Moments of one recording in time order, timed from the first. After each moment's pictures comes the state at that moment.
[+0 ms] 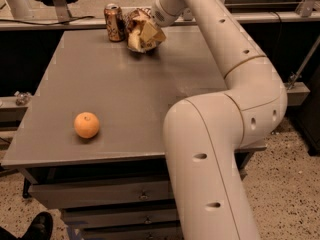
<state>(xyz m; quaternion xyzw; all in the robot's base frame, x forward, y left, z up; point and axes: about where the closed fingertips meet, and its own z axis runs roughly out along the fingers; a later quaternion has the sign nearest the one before) 0.854 0.010 0.881 -0.47 0.81 0.08 0.34</state>
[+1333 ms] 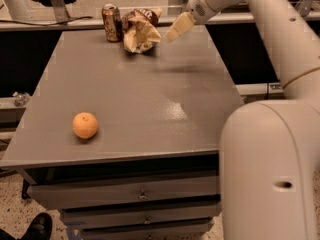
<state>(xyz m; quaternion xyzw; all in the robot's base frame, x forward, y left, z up) 0.814 -0.075 0.928 -0.48 0.77 0.11 0.40</state>
